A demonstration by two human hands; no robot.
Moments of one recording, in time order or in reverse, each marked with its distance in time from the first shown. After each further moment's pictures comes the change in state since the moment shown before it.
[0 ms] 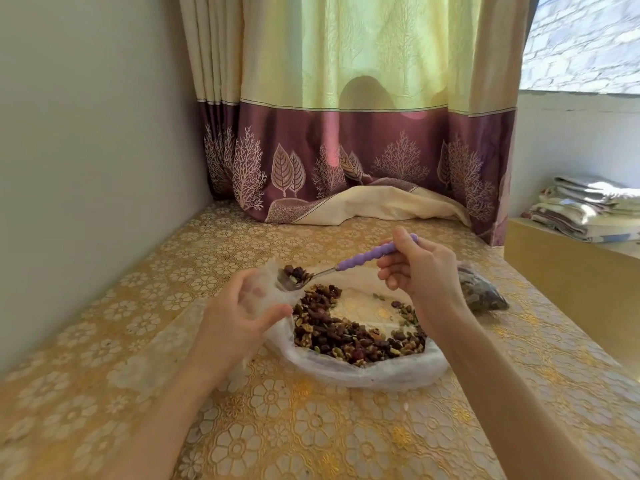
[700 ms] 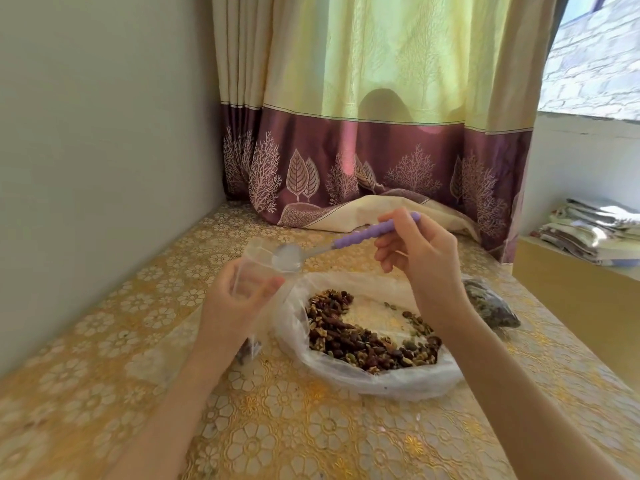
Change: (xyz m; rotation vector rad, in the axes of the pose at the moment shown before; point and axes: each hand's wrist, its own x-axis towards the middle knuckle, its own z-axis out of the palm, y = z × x) left_hand 0.006 -0.001 -0.015 -0.373 0.154 -0.115; right_hand -0.001 -0.018 0.032 -0.040 -0.148 -0.257
